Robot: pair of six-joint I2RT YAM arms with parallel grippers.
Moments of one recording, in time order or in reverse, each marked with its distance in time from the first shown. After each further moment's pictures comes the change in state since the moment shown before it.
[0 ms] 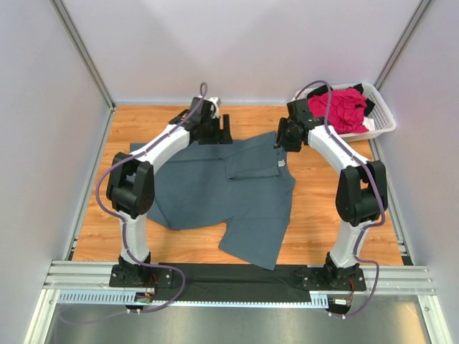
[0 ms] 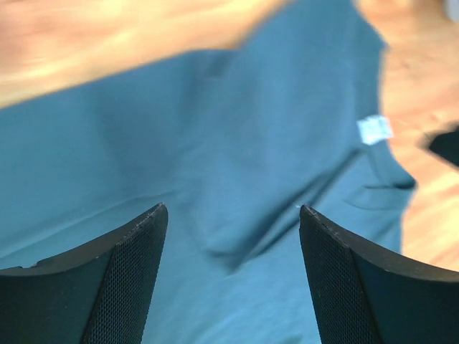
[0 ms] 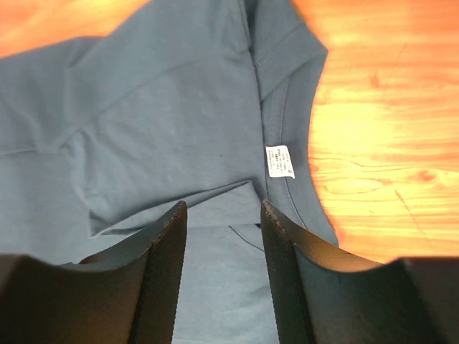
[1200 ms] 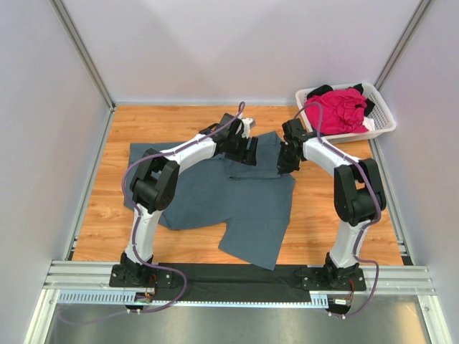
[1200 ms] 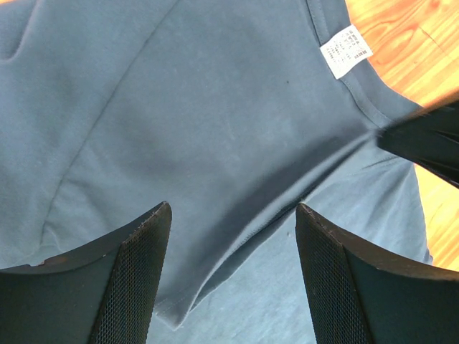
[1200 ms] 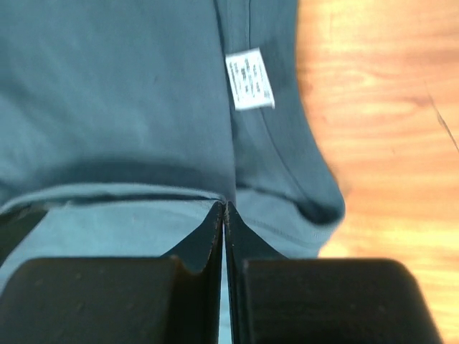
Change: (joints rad) left arm -0.171 0.180 0.050 0.061 0.134 0.147; right arm 0.020 0.026 -0.196 0.006 -0.022 0.039
